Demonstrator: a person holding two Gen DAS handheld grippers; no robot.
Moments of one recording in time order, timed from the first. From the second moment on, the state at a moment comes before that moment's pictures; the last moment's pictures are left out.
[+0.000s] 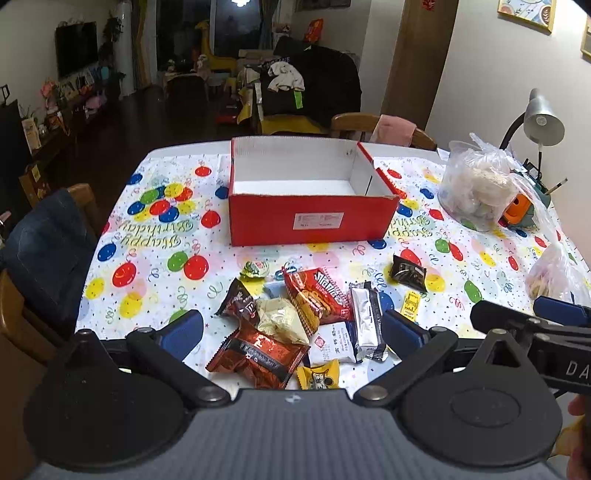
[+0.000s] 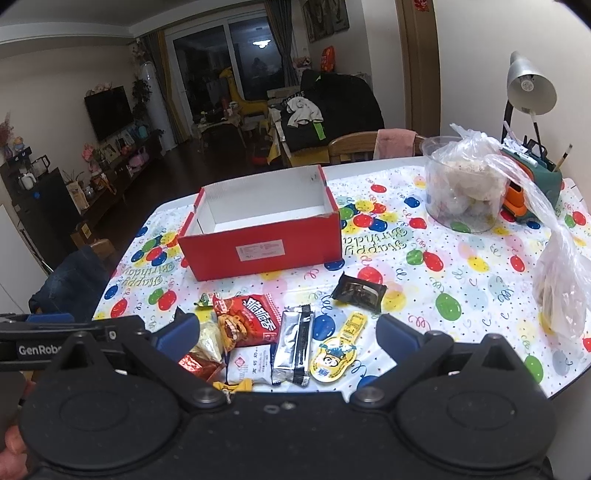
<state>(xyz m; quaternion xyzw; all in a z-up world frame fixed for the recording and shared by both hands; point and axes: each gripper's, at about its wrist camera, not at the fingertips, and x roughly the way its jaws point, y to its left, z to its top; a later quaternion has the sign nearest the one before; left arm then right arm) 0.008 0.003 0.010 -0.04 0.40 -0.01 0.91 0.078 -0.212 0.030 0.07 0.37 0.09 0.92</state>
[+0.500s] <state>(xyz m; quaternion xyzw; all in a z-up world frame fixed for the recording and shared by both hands) 0.042 0.045 -0.068 -0.03 0.47 0.08 0.88 0.123 -0.219 -0.052 0.01 0.41 0.10 0.91</state>
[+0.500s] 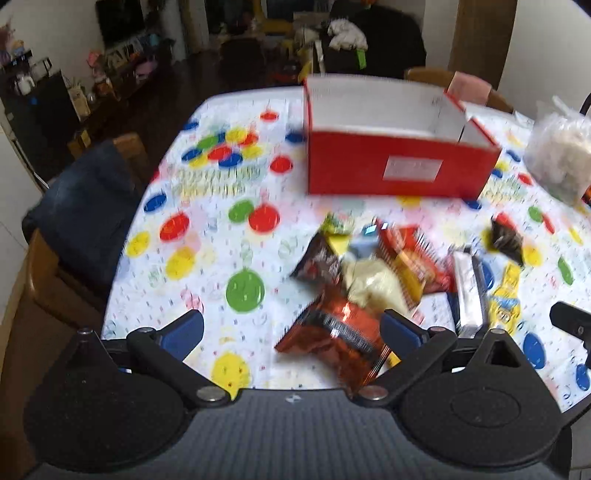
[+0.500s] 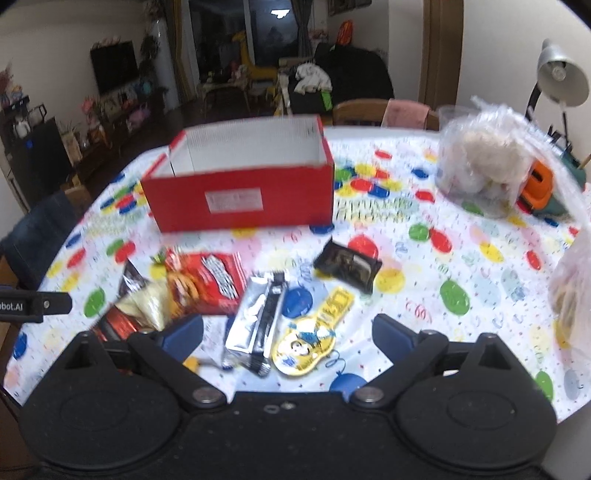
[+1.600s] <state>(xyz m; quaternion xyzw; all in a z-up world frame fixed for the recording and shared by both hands) 0.111 0.068 -0.147 -0.25 0.57 0.18 0.76 0.211 -0.214 -0.138 0.03 0.53 0.06 0.84</state>
